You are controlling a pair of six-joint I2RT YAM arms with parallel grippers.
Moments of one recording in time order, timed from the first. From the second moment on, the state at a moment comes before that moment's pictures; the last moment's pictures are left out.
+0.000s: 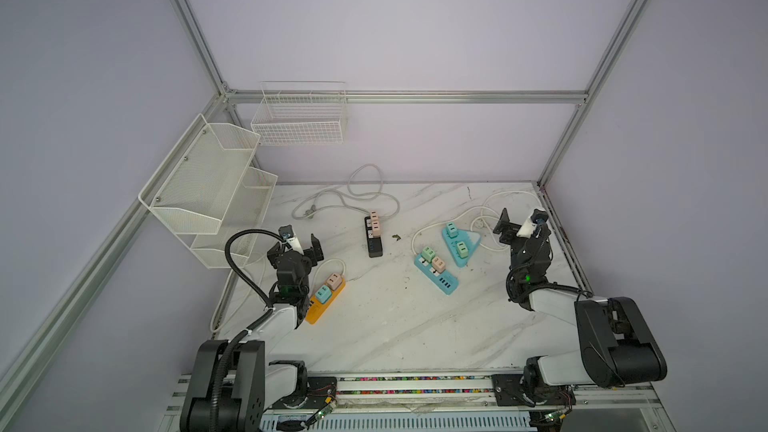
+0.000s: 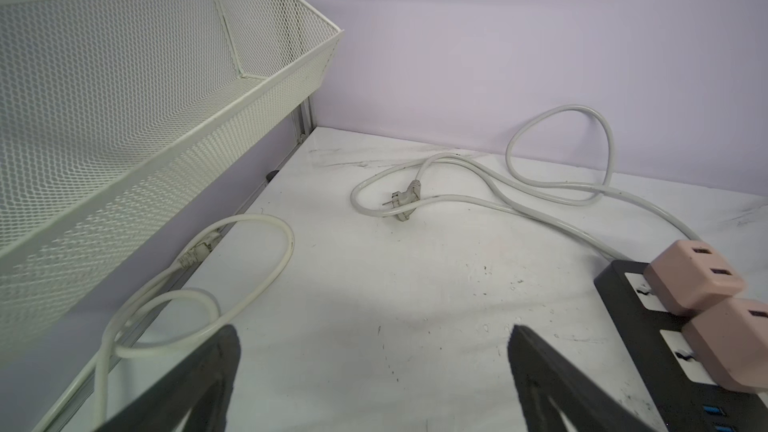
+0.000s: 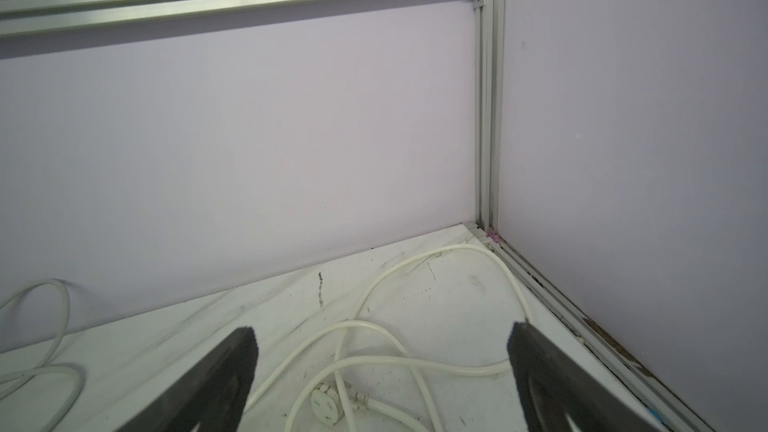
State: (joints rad) left arm -0.02 1.15 0.38 0.54 -0.32 -0.12; right arm 0.12 1.39 0.47 0.99 0.30 0.15
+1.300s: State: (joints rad) left arm -0.16 0.97 0.55 -0.12 0.14 -0.65; right arm 0.45 1.38 1.02 -0.15 0.13 0.62
